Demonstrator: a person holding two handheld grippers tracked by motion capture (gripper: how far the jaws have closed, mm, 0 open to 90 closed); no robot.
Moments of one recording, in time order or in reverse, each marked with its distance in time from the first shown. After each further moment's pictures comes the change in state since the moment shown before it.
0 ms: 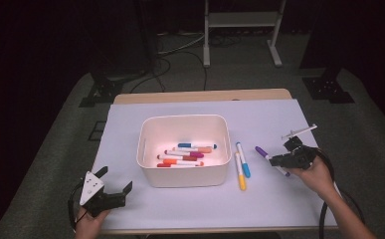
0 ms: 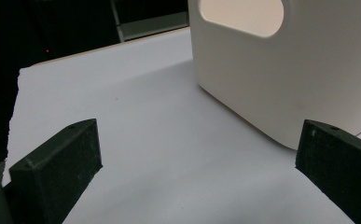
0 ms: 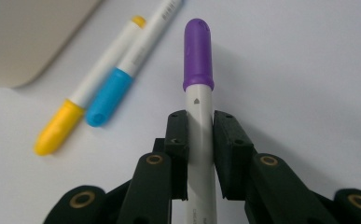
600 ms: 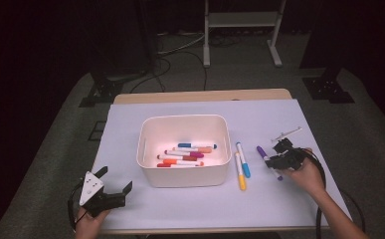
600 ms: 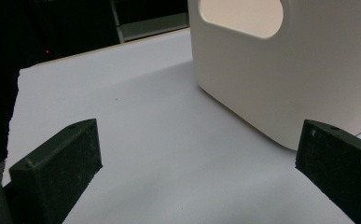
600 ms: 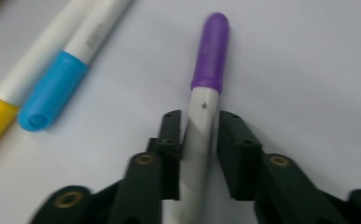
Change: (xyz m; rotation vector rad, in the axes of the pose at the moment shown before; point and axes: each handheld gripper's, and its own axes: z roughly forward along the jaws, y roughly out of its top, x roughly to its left) left arm 0.000 0.000 0.000 -0.003 -0.002 -0.003; right arm 0.002 0.002 0.030 0.072 -0.126 -0.045
